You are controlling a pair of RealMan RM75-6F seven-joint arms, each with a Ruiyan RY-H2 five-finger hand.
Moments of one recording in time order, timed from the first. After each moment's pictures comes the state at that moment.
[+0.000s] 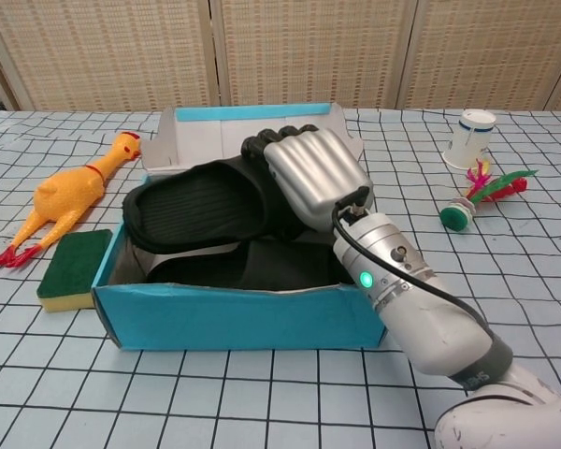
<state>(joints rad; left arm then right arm) -0.09 -1.01 0.06 -1.77 1.55 1.39 0.10 0.82 -2.26 0.24 -0.67 -1.47 1.30 -0.36</state>
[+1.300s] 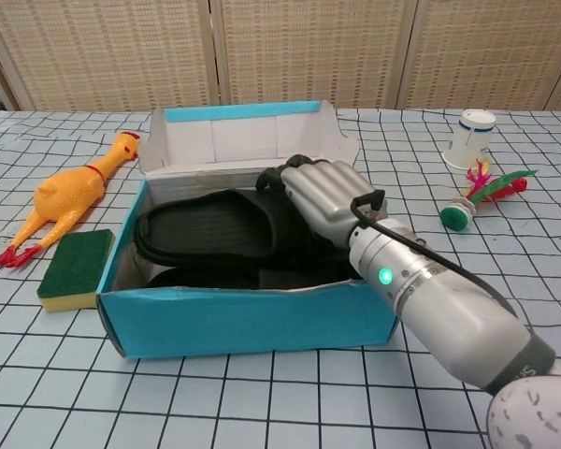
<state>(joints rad) -0.09 -1.01 0.06 -1.77 1.54 1.38 0.10 0.73 -2.05 0.26 -1.16 -1.24 1.09 -0.56</state>
